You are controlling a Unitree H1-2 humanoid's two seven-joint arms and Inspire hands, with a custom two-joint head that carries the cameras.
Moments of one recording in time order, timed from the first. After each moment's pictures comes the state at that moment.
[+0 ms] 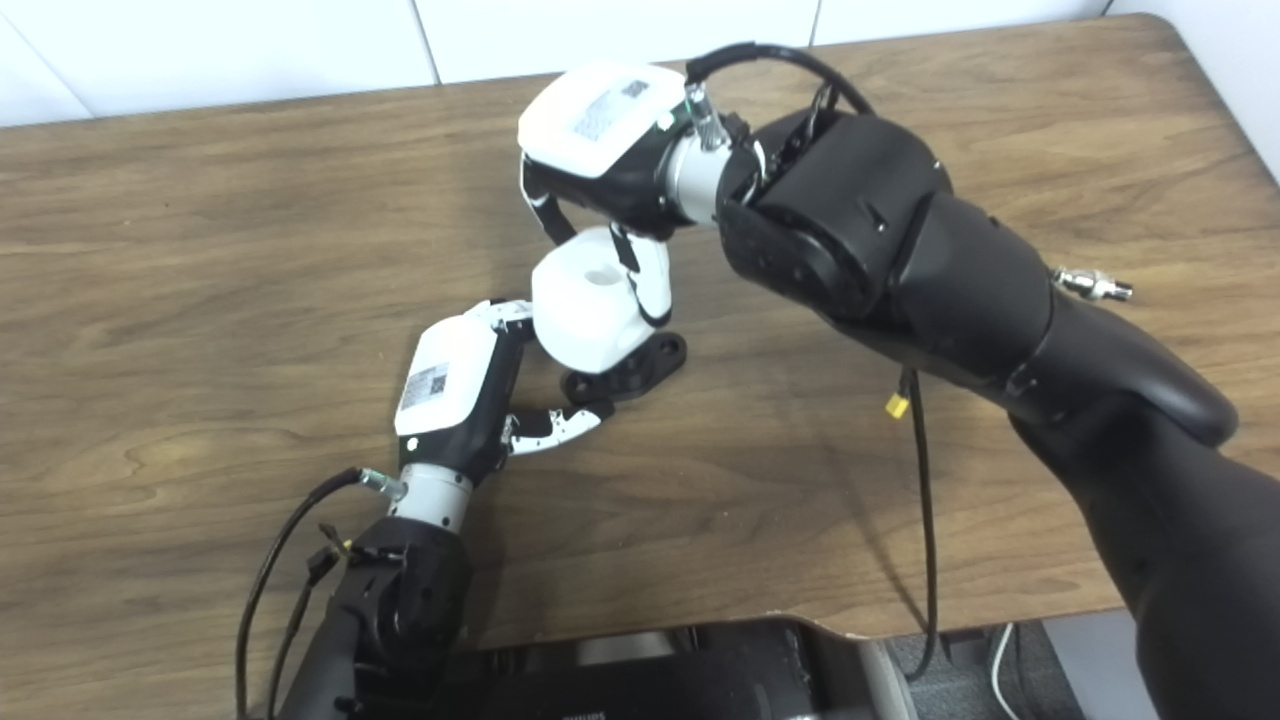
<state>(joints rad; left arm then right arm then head) 0.06 0.00 -0.47 -0.23 0.98 0.20 -0.01 -0.80 -0.47 0.64 -0.63 -1.02 0.44 1.17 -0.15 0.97</state>
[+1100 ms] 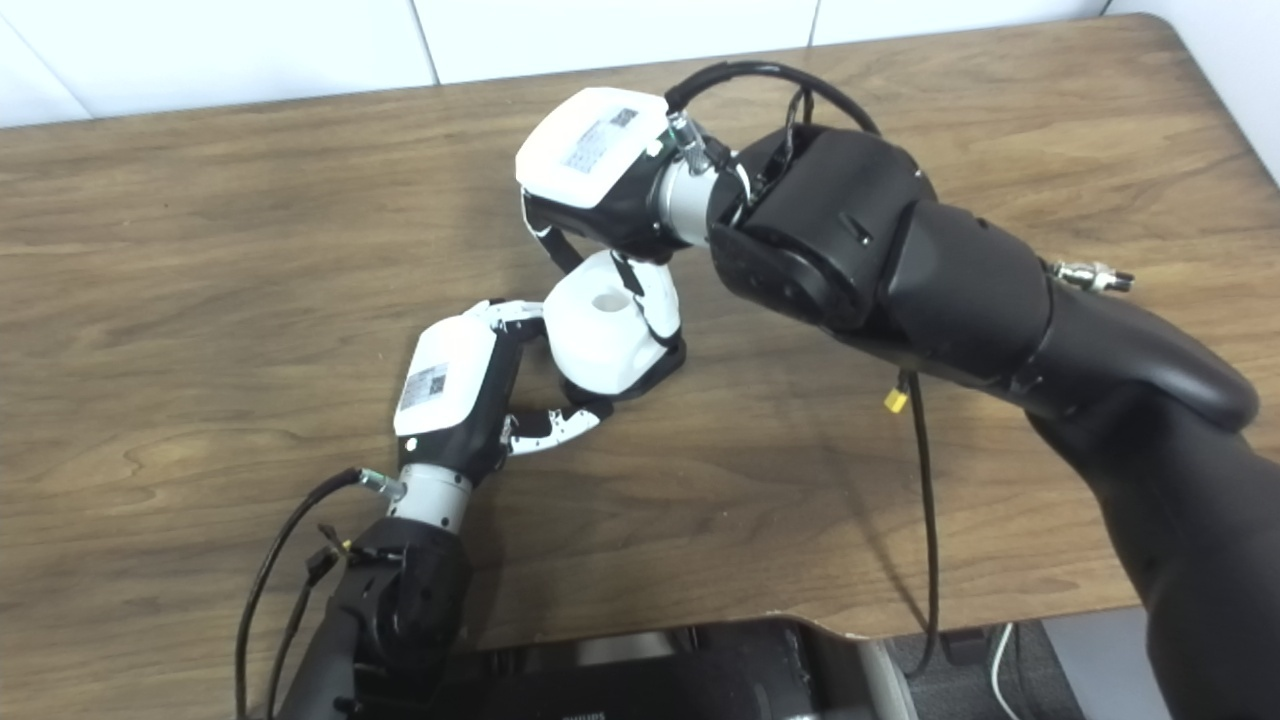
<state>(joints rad) 0.06 0.00 -0.47 -0.23 0.98 0.20 -0.01 -0.80 -0.49 0.72 -0.63 -1.02 0.44 1.17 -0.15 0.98</state>
